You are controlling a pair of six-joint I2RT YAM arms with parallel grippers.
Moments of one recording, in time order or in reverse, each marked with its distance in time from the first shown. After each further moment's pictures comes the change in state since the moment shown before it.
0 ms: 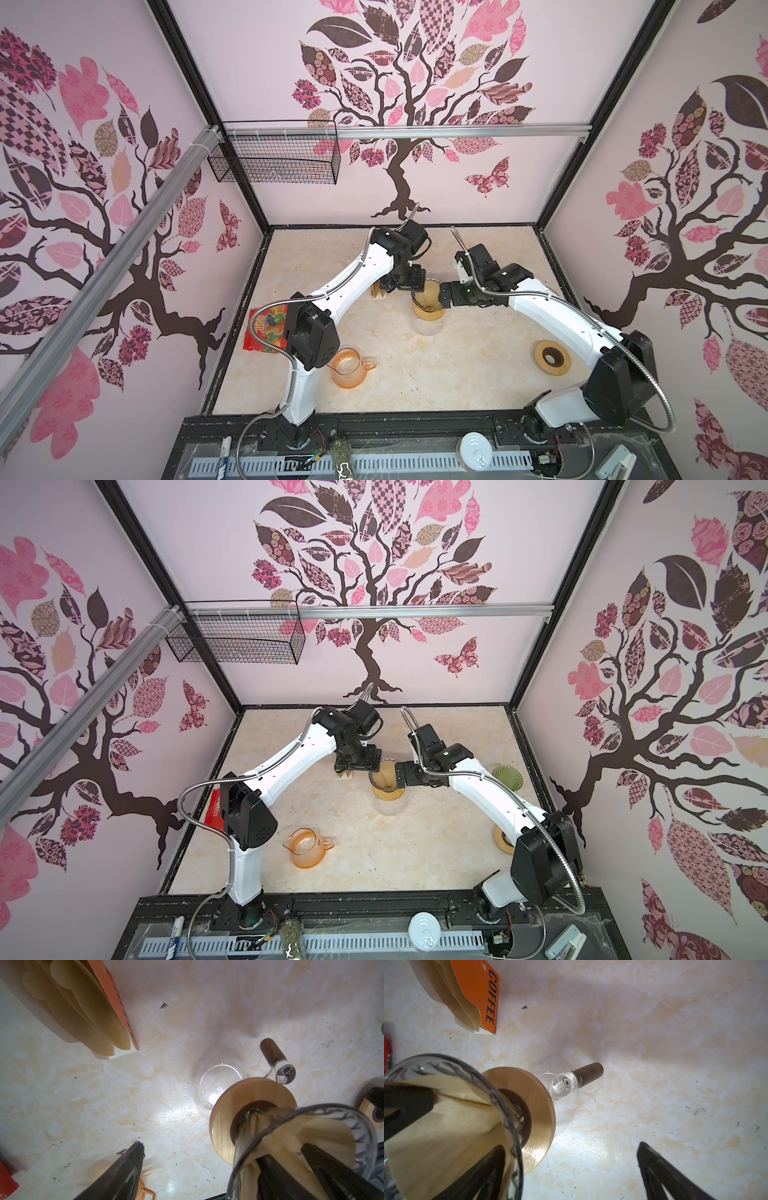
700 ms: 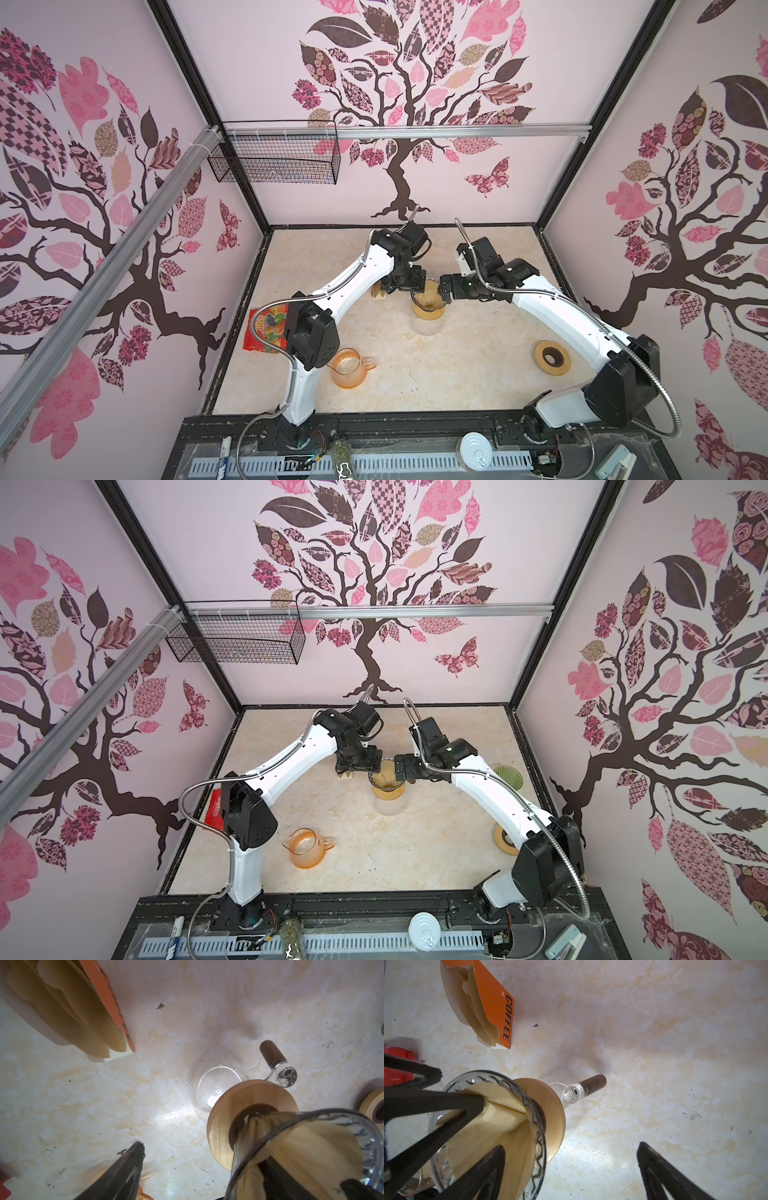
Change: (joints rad) left arm 0.002 0.000 -0.021 0.029 0.012 -0.001; right arm 0.000 -0.013 0.070 -0.025 -0.002 0.023
